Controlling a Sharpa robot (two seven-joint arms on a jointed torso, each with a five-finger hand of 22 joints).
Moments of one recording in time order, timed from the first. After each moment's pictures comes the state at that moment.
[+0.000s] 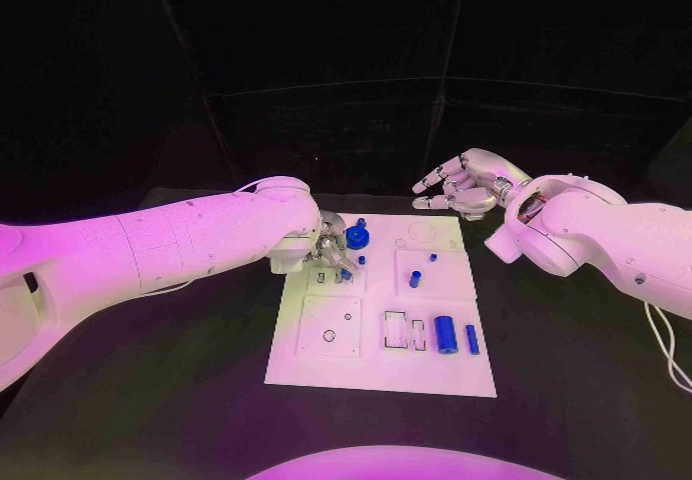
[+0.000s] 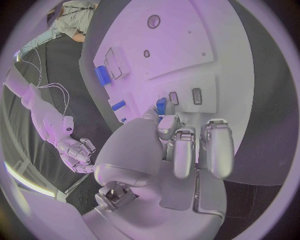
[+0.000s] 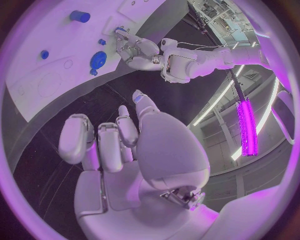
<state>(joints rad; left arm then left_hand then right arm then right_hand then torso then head) 1.34 -0.52 -0.15 1.23 -0.99 0.25 -0.53 1.43 0.09 0.08 0.29 0.12 0.85 0.05 0.64 0.55 1.28 -0.02 1.20 1.08 1.47 -0.08 1.57 1.31 0.05 1.47 0.02 1.42 1.31 1.27 -0.80 0.01 1.48 -0.91 -0.27 -0.01 1.38 -0.01 -0.02 0.07 0.32 0.94 0.15 0.16 0.07 1.33 0.06 1.23 1.26 1.47 -0.01 1.41 1.27 0.08 1.36 0.10 1.37 1.14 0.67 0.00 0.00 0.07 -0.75</state>
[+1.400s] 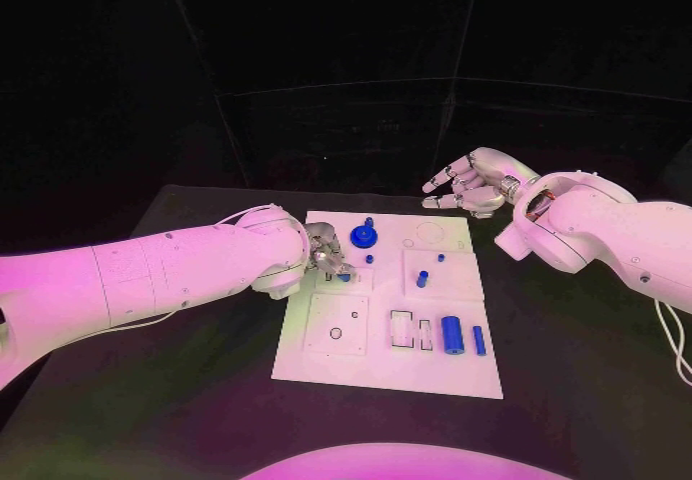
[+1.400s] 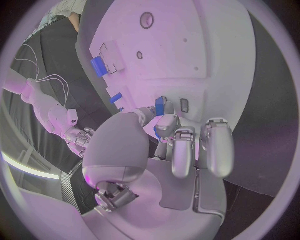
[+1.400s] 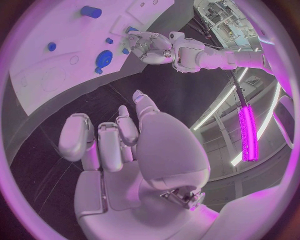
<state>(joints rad) 1.26 -0.62 -0.15 1.38 -1.02 -0.05 -0.53 1.22 -0.09 0.54 0.23 0.12 0.85 0.05 0.71 0.63 1.29 -0.02 1.17 1.05 1.47 -0.08 1.57 1.31 0.05 1.47 0.03 1.40 1.31 1.27 -0.80 0.01 1.45 -0.96 -0.25 -0.02 1.38 -0.01 -0.02 0.08 0.32 0.94 0.16 0.16 0.07 1.32 0.07 1.22 1.25 1.47 -0.01 1.40 1.27 0.08 1.35 0.09 1.36 1.11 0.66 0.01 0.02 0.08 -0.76</state>
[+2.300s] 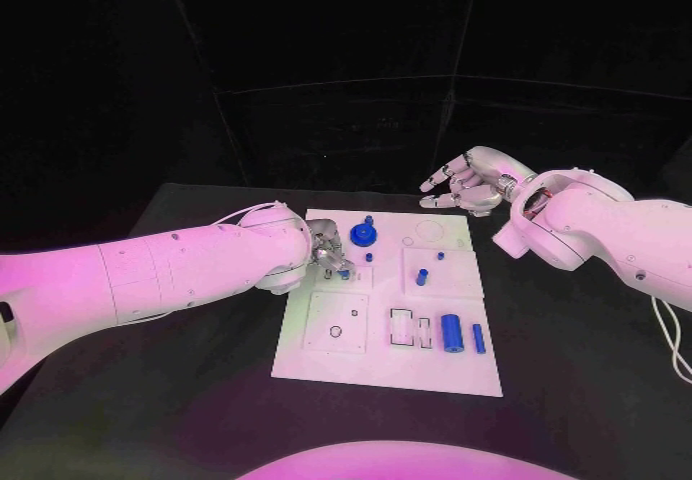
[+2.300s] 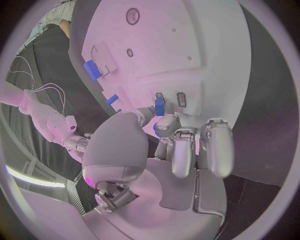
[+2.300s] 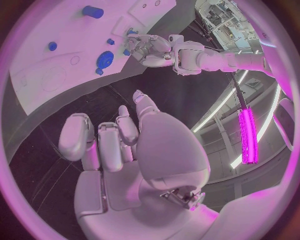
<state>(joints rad) 1.26 -0.60 -0.15 1.36 -1.10 -0.05 -0.53 1.20 -0.10 0.55 0.22 0.12 0.85 0.05 0.71 0.63 1.29 -0.02 1.17 1.04 1.47 -0.08 1.57 1.31 0.05 1.47 0.03 1.40 1.31 1.27 -0.79 0.01 1.44 -0.98 -0.25 -0.02 1.38 -0.01 -0.03 0.08 0.32 0.94 0.16 0.16 0.07 1.32 0.06 1.22 1.24 1.47 -0.01 1.40 1.27 0.08 1.35 0.09 1.36 1.11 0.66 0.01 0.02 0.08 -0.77</state>
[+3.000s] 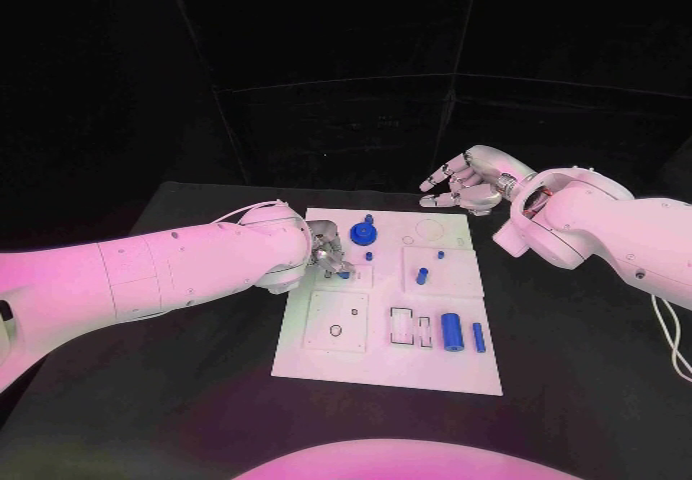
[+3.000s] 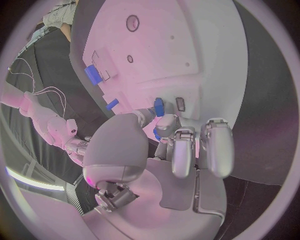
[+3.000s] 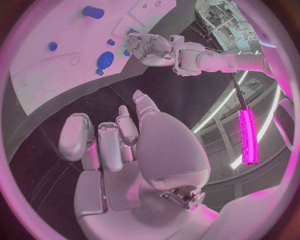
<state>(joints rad) 1.26 -0.61 -0.15 1.36 -1.11 0.00 -0.53 1.20 -0.09 0.55 0.21 0.11 0.85 0.05 0.71 0.64 1.29 -0.02 1.17 1.04 1.47 -0.08 1.57 1.31 0.05 1.47 0.03 1.40 1.31 1.27 -0.79 0.01 1.44 -0.98 -0.24 -0.03 1.38 -0.01 -0.03 0.08 0.32 0.94 0.16 0.16 0.07 1.32 0.06 1.22 1.24 1.47 -0.01 1.40 1.27 0.08 1.35 0.09 1.36 1.11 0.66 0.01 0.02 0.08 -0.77</state>
